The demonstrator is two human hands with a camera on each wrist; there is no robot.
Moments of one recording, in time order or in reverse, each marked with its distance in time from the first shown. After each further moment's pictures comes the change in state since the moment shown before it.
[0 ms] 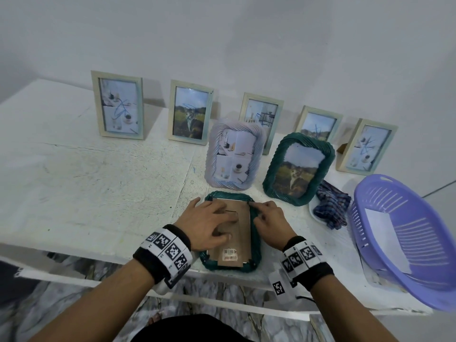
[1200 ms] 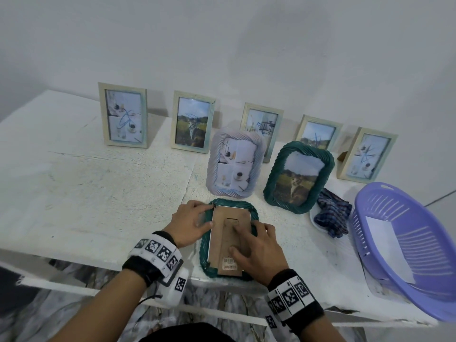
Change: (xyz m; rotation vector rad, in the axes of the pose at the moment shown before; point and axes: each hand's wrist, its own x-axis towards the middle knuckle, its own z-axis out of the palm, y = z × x) left_hand -0.003 -0.031 0.004 -0.496 0.101 -0.331; right_hand -0.047 -0.030 0.024 -0.293 0.026 -0.108
